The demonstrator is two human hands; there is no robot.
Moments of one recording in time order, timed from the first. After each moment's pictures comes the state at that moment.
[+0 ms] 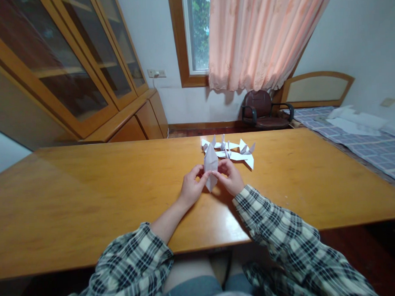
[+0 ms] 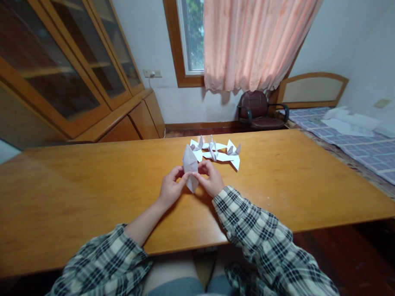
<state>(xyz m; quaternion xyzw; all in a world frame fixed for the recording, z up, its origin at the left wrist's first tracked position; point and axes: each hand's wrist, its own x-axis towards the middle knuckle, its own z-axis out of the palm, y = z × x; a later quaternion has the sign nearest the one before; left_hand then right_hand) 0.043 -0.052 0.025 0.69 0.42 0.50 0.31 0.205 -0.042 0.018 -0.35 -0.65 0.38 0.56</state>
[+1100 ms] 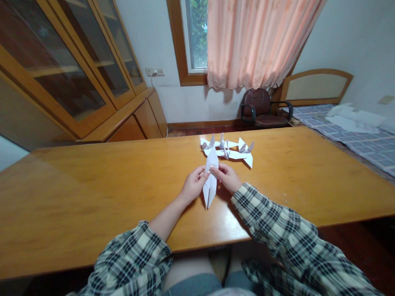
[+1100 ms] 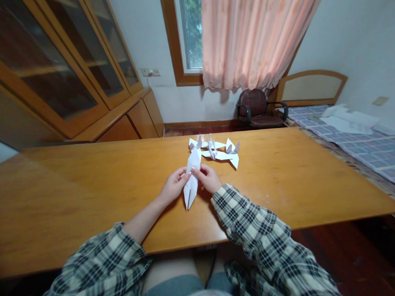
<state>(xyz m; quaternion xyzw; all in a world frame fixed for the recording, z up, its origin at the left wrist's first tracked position) 0.048 -0.044 0.016 0.59 0.37 0.46 0.56 0.199 -0.034 0.010 -0.42 -0.56 0.51 0.50</state>
